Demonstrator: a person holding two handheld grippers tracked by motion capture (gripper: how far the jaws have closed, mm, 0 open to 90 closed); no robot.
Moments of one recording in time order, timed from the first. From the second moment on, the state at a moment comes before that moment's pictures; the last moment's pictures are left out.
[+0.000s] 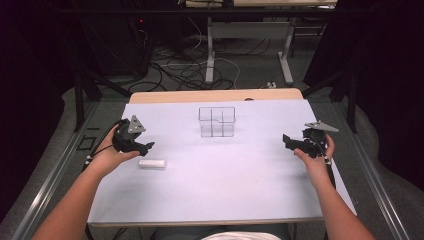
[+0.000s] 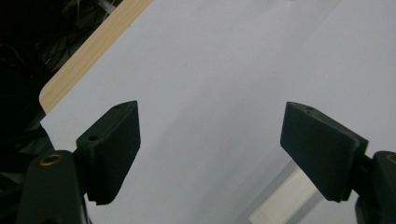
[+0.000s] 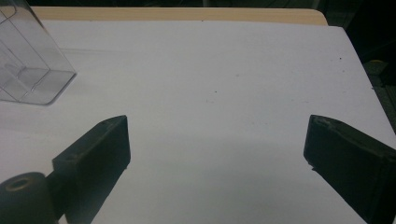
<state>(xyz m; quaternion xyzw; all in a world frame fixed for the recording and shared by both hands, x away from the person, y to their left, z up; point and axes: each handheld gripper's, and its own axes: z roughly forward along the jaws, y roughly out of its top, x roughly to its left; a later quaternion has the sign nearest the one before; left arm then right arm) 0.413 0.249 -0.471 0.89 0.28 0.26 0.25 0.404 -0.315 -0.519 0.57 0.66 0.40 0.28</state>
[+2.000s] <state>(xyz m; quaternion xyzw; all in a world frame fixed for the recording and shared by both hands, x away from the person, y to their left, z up) 0.401 0.218 -0.521 0.98 0.08 0.15 0.09 0.407 -0.311 -0.522 0.57 0.67 0.40 0.27</state>
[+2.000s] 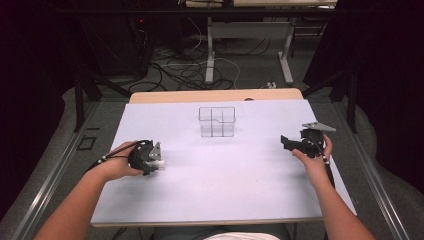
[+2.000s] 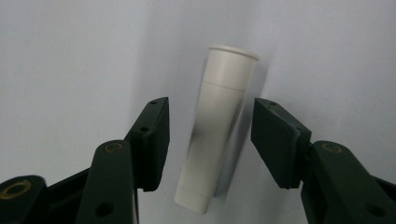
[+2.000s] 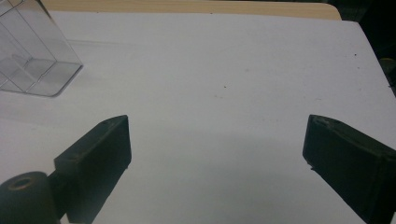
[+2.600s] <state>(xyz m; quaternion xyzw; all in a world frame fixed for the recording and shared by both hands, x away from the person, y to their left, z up) 0.403 0.213 -0.525 0.99 0.06 0.14 0.07 0.406 -0.313 -0.522 0.57 0.67 0.40 0.27</state>
